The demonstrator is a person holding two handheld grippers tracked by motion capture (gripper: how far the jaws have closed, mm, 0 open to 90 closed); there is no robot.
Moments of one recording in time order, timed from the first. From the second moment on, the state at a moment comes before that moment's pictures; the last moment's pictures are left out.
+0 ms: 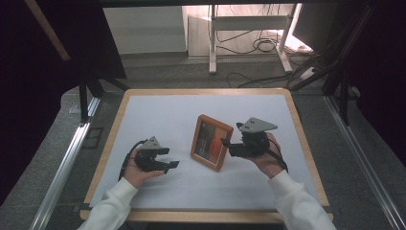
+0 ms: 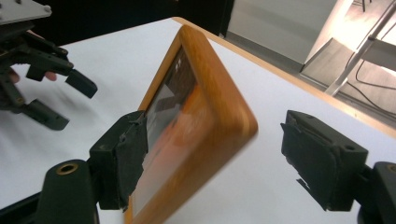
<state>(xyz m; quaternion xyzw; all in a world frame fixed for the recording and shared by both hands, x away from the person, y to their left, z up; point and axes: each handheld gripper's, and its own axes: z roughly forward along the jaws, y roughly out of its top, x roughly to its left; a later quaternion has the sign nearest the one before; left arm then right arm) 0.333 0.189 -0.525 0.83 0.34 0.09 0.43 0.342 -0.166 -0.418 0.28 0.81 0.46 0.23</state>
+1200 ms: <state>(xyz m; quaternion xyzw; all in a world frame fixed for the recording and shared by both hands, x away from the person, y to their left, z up) 0.332 0.185 -0.527 0.84 0.33 0.09 0.42 0.299 -0.149 -0.509 0.24 0.88 0.39 0.15</state>
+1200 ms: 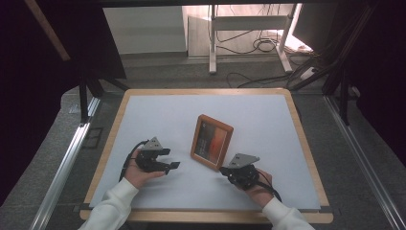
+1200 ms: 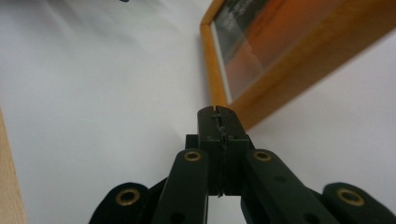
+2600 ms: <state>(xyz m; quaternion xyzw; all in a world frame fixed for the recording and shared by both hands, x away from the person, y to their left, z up) 0.332 0.186 -0.526 0.84 0.33 0.09 0.42 0.314 -0.137 -0.523 0.27 0.88 0.36 0.15</state>
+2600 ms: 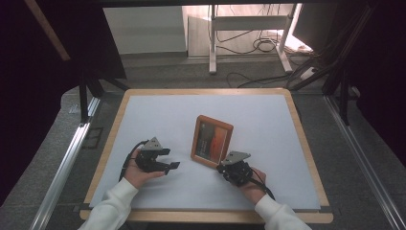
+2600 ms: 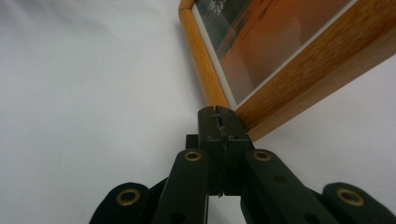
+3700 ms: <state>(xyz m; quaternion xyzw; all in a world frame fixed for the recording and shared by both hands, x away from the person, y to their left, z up) 0.332 0.186 -0.527 0.84 0.33 0.09 0.42 0.322 -0.151 -0.522 0.29 0.87 0.35 0.17</state>
